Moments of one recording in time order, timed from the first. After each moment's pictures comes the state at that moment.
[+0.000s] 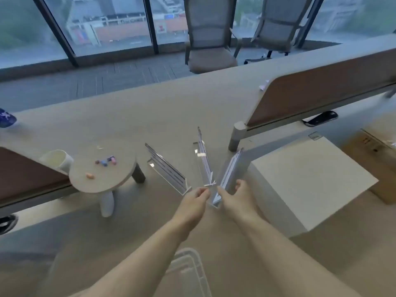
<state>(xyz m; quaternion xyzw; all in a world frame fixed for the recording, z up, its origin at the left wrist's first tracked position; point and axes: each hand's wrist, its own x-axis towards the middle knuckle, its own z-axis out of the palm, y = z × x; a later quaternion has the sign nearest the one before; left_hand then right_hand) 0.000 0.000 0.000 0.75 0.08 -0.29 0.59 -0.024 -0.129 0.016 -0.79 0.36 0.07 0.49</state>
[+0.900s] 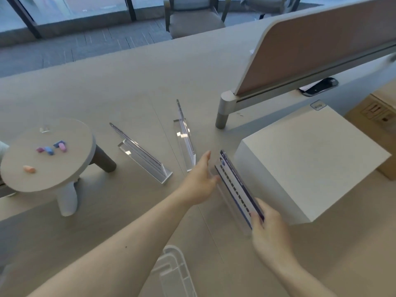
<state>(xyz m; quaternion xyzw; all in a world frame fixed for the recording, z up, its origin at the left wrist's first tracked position) 0.053 -0.066 -0.077 0.83 -0.13 -0.32 0.45 -0.111 -0.196 -0.055 -0.86 0.30 0.03 0.41</state>
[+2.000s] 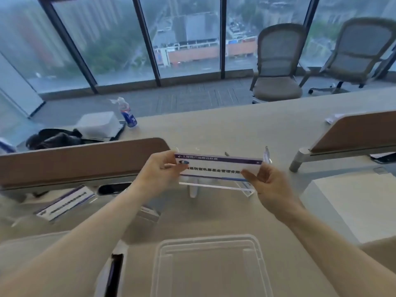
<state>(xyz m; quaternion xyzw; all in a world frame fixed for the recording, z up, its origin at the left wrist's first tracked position) -0.057 0.281 0.216 0.82 -0.06 -0.05 0.57 -0.077 -0.009 0.184 -0.79 0.01 -0.02 0.61</state>
